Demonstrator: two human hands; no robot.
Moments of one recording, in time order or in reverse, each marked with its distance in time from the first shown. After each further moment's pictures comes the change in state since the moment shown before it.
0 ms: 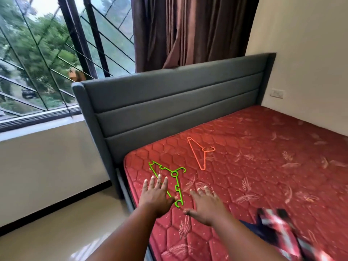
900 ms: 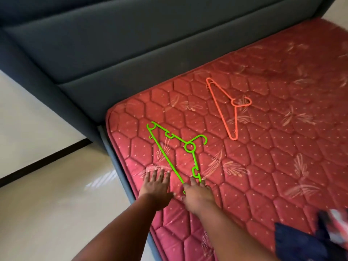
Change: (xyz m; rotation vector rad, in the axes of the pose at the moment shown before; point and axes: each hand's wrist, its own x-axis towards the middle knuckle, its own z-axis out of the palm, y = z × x) left_hand 0.277 -0.112 0.197 0.034 -0.469 0.117; right_hand 0.334 -0.037 0.149 0.023 -0.413 0.125
